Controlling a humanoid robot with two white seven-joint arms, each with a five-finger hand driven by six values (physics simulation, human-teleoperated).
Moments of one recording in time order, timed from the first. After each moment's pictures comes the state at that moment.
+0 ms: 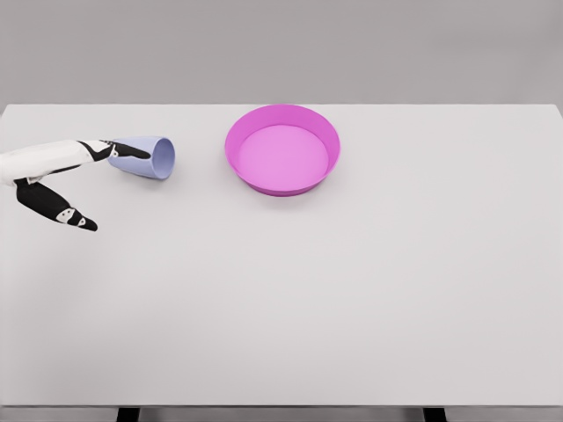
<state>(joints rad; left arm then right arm) -0.73 1.14 -0.90 -1.48 0.38 -0.61 -0.51 -0.01 0.00 -0.07 0.15 0.08 -0.20 0.23</state>
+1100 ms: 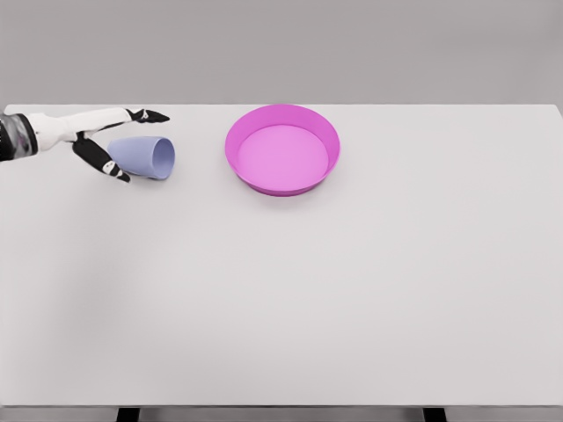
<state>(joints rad) -1.04 0.66 -1.08 -0.69 0.24 -0.61 -0.58 -0.01 0.00 -0.08 0.15 0.08 -0.20 0.23</state>
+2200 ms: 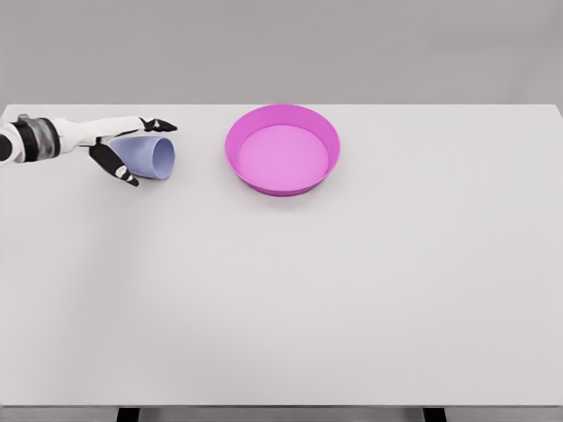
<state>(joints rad) -1.06 0.54 -1.08 -0.51 0.12 -0.61 -0.57 -0.01 0.00 -0.08 0.15 0.08 -0.20 0.23</state>
